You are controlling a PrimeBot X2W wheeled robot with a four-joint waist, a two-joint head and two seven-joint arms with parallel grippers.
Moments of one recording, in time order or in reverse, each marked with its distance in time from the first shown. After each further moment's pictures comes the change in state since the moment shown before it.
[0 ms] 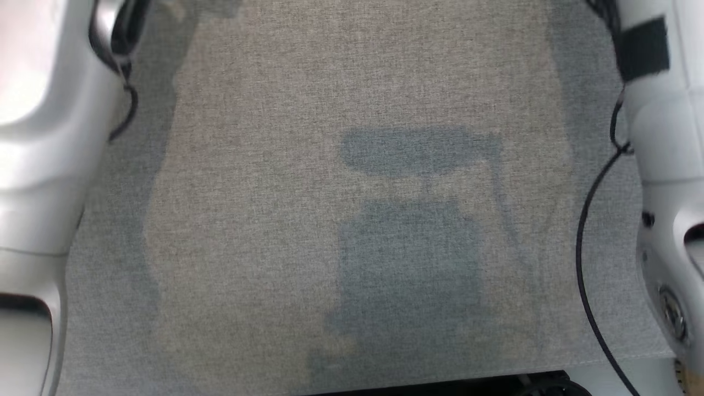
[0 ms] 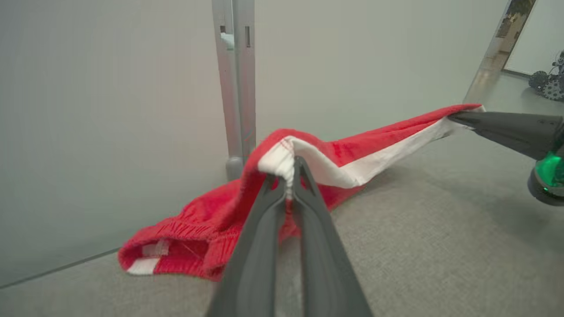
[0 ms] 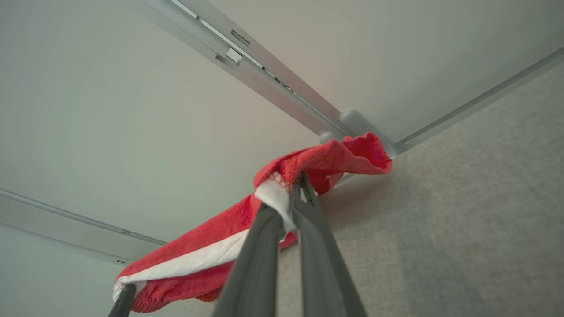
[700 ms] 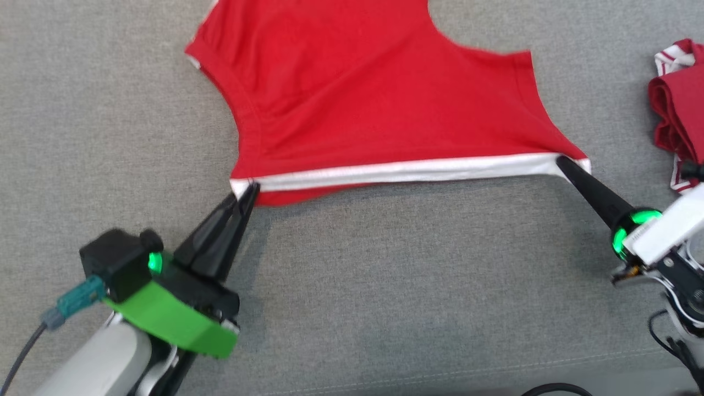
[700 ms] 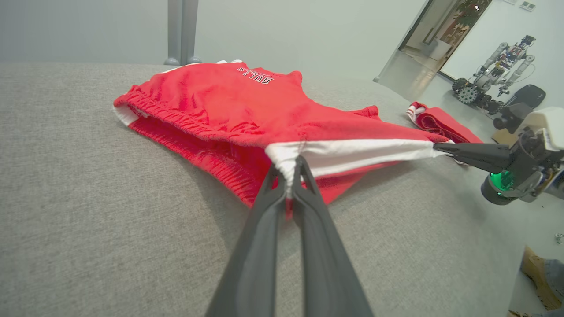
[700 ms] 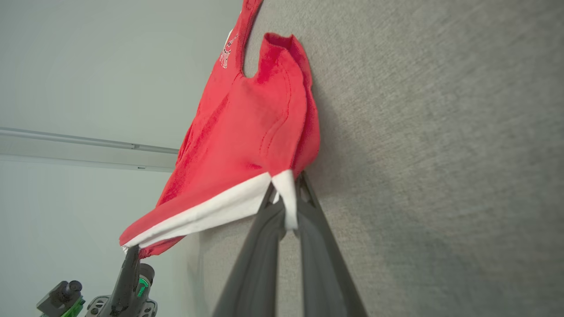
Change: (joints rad) left arm 0.914 0.330 -0.144 -0.649 -0.232 0.103 -0.065; right arm 1.108 -0.333 0.021 -0.664 0.380 0.000 0.264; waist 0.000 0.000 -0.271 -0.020
